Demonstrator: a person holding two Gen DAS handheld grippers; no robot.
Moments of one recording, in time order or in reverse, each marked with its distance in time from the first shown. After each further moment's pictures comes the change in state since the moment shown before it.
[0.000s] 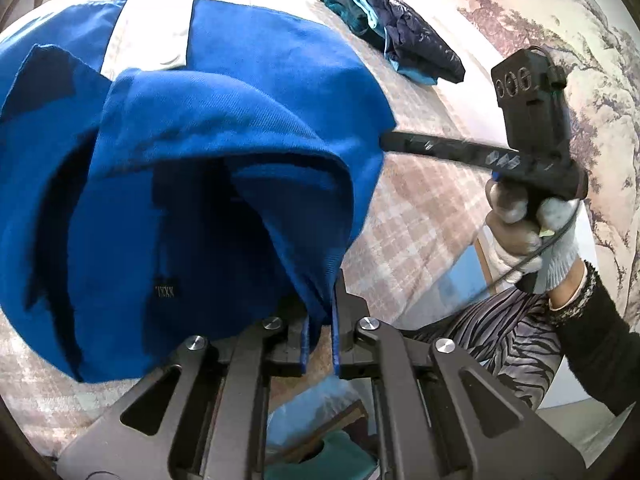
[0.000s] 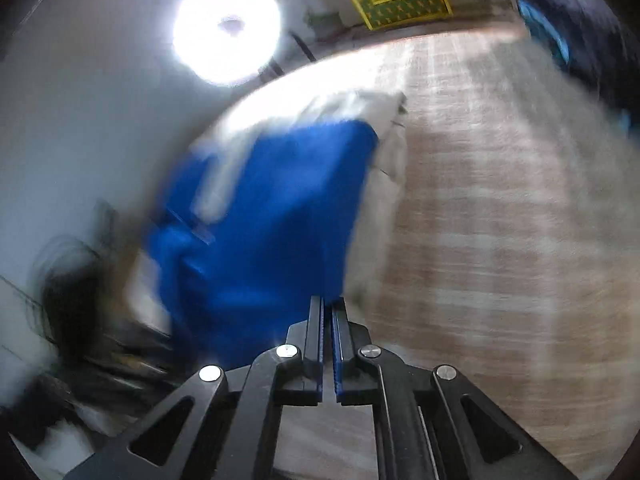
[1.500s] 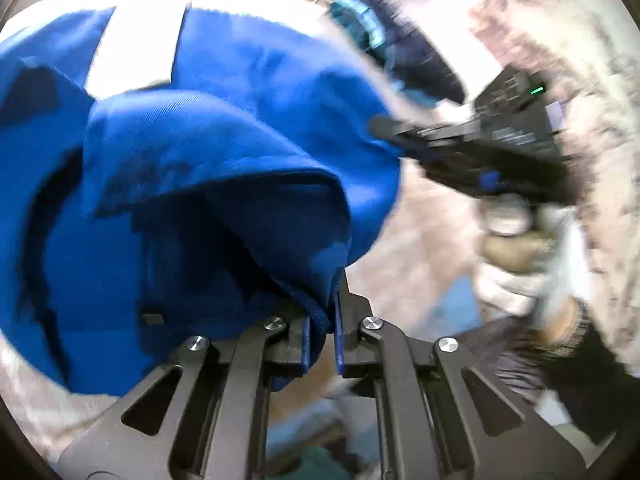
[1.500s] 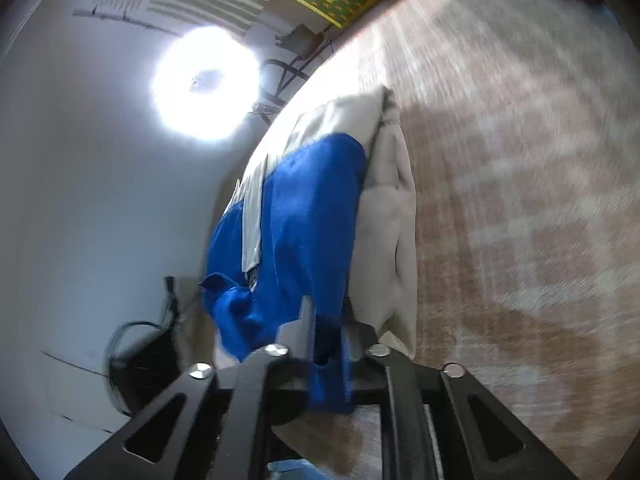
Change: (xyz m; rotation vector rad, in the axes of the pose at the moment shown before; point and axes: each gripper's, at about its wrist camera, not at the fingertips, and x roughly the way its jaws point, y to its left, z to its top) left arm -0.018 -0.004 0.008 -0.059 -0.073 -0.071; right arm -0.004 -0.036 0.012 0.341 -0.081 0.342
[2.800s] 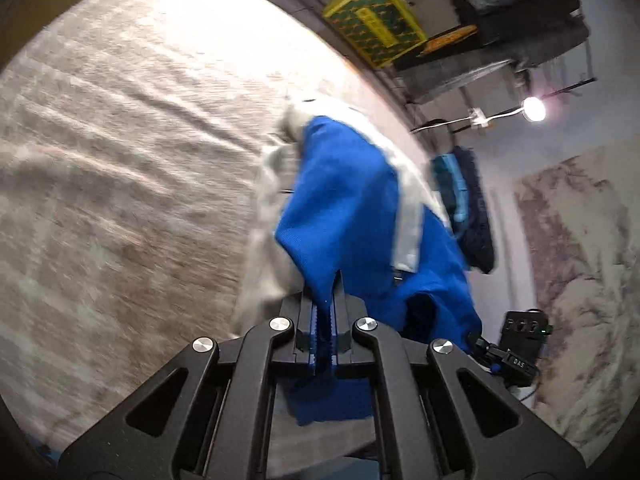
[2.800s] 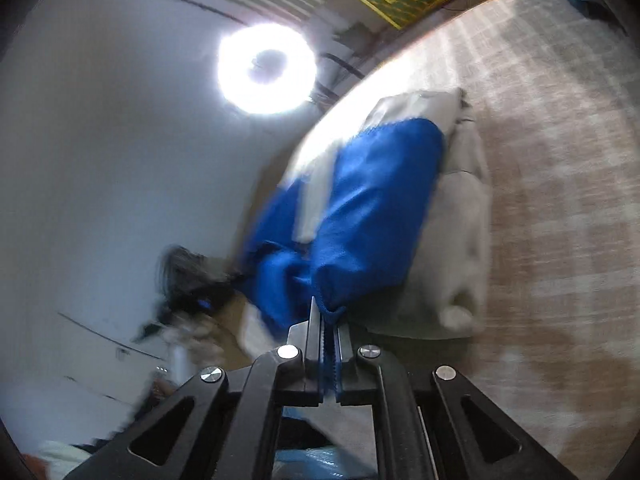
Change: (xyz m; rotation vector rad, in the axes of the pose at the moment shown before) left arm -0.101 0.194 0.029 -0.468 -0.265 0.059; right arm 0.009 0.021 -0.023 -0.090 0.036 0.088
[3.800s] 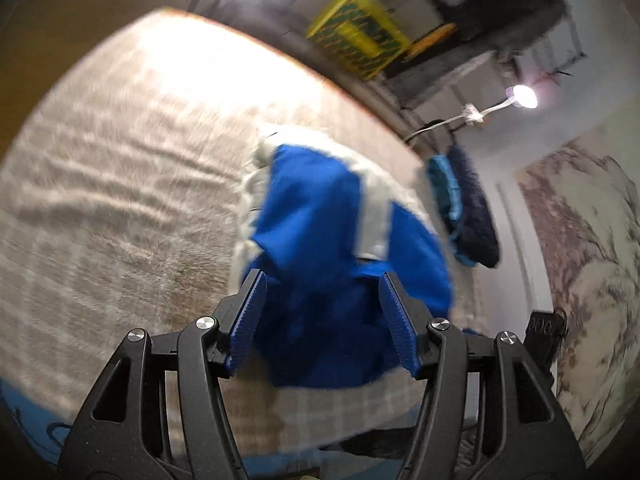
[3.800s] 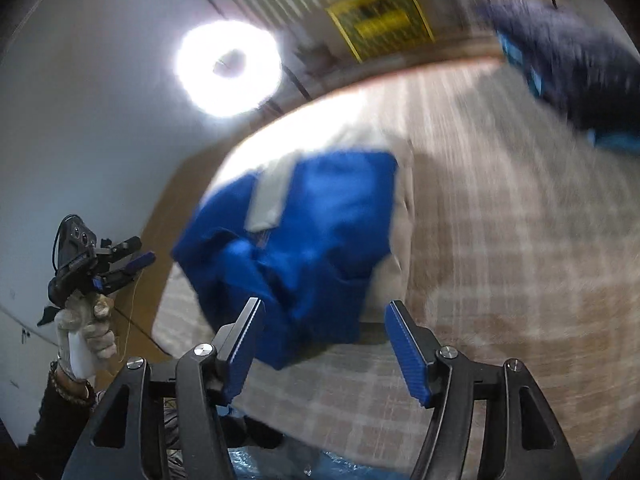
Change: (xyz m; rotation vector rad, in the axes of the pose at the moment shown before) left arm -0.031 -0.050 -0.003 0.069 -0.049 0.042; right arm -0.027 0.042 -0.009 -0.108 -0.049 -0.349
